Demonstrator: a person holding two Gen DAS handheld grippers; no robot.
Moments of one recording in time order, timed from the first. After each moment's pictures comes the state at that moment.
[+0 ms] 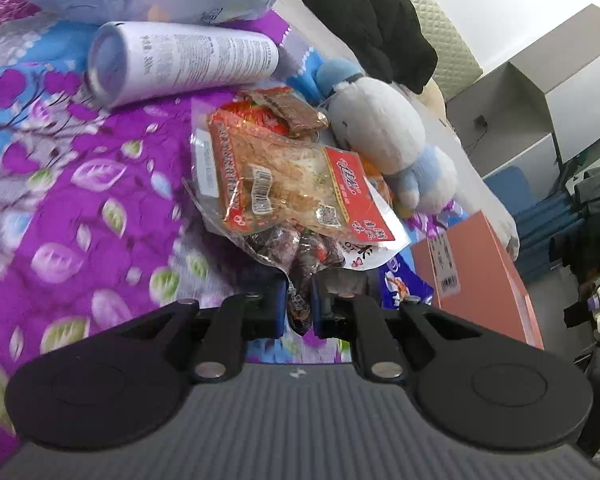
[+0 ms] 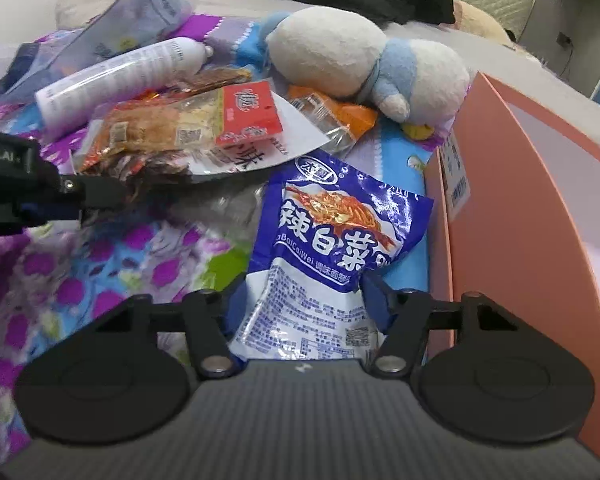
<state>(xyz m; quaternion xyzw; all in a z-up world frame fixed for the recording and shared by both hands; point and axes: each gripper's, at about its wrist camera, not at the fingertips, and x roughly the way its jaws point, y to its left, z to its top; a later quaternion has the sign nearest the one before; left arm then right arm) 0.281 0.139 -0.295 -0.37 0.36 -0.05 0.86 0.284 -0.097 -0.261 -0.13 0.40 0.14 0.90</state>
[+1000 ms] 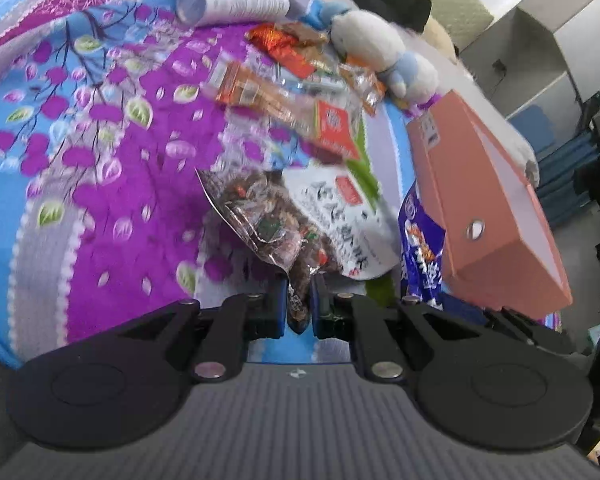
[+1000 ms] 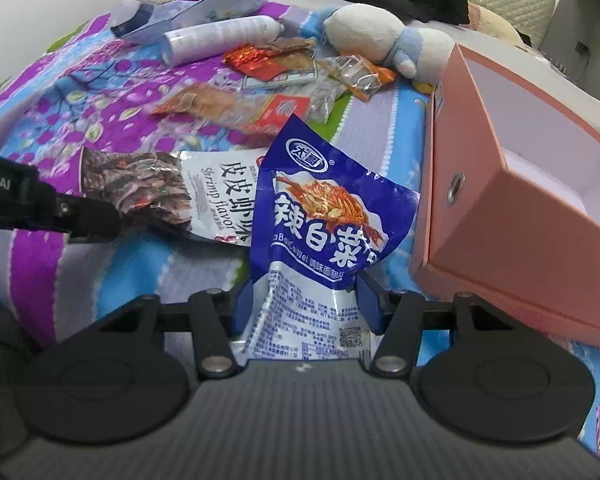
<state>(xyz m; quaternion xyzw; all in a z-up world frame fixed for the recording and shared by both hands) 0.084 0.081 -0.262 -0.30 0.43 -0.02 0.85 0.120 -0.139 -0.241 -0.15 0.40 0.19 0.88</state>
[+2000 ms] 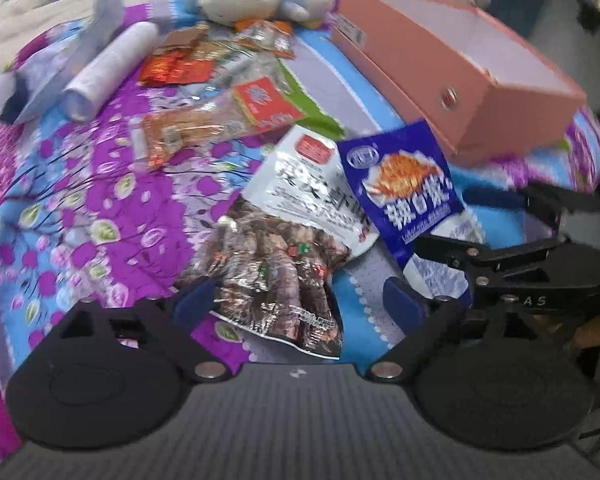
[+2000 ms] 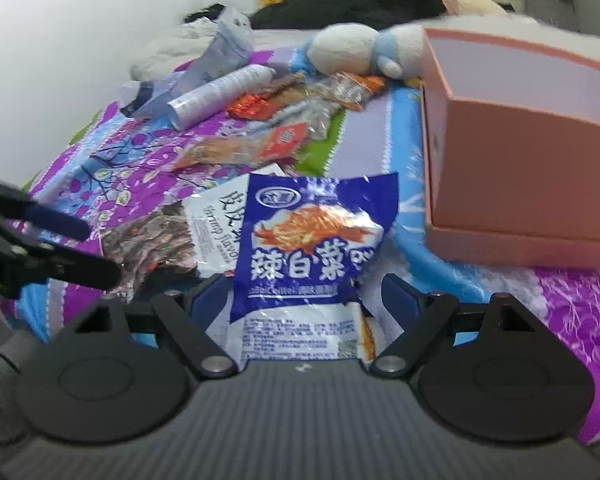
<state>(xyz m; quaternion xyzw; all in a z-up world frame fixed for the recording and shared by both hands) 0.116 0.047 -0.227 0.03 0.49 -0.14 0.86 0.110 -0.179 -0.249 0.00 0.36 0.23 0.90</state>
